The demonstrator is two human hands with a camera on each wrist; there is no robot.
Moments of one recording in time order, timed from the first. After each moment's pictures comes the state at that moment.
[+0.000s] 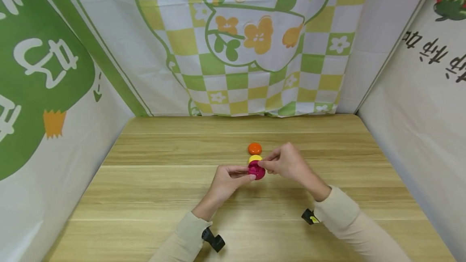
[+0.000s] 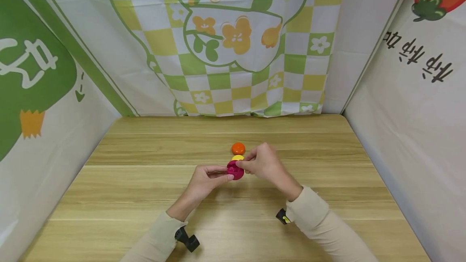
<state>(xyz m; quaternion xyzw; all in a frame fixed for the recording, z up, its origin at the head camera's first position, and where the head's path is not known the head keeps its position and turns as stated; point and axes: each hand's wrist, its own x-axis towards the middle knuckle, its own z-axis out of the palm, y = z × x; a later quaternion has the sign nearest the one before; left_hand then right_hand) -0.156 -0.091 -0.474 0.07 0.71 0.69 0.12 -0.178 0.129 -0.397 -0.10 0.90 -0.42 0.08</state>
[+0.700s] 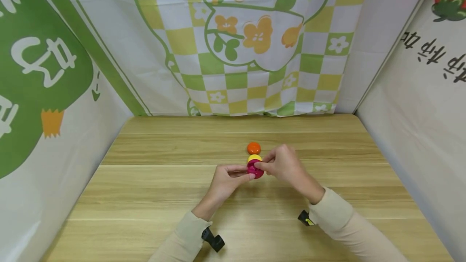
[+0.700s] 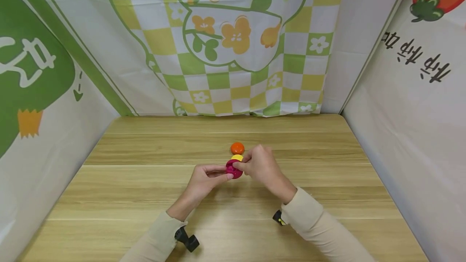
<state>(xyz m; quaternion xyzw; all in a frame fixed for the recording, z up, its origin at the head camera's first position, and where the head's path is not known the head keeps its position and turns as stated) -0.155 -0.090 -0.474 0.06 0.71 0.70 0.11 -0.172 0.118 -0.401 -0.11 0.92 -0.37 0.01</state>
